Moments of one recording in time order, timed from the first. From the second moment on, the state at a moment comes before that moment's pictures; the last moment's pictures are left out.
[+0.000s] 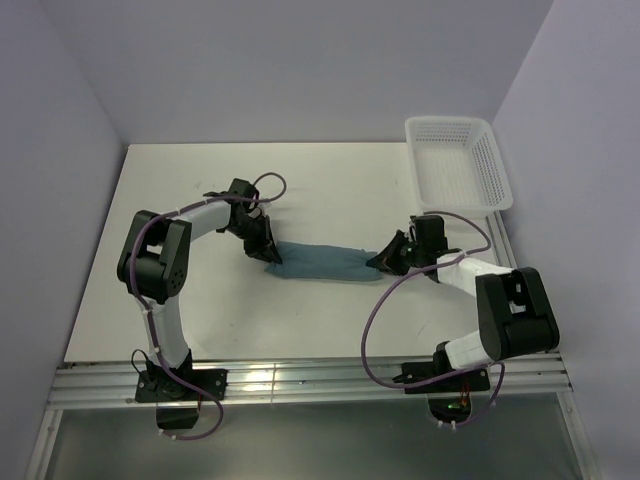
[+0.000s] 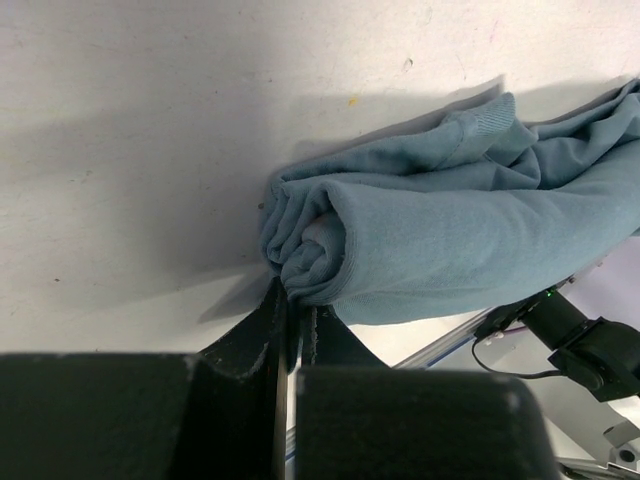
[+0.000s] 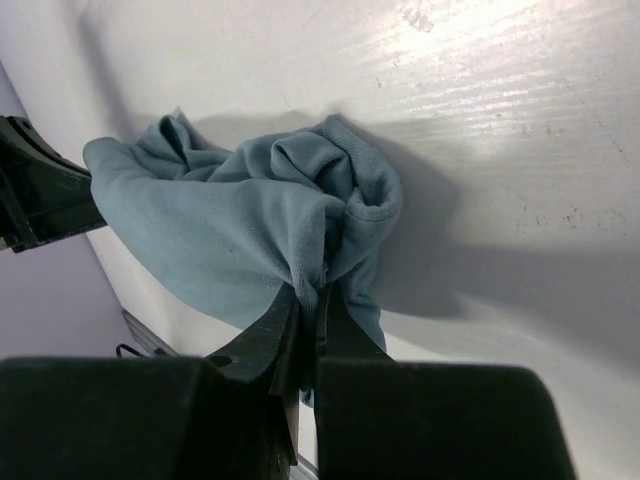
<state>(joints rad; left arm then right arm) -0.33 1.96 1.26 -0.61 0.51 -0.49 0.14 1.43 0.54 0.02 -0.48 0.80</state>
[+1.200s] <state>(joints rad) -0.49 1.99 1.83 -0.49 0.19 -0.66 0.09 1.36 1.14 -0.43 -0.08 0.75</state>
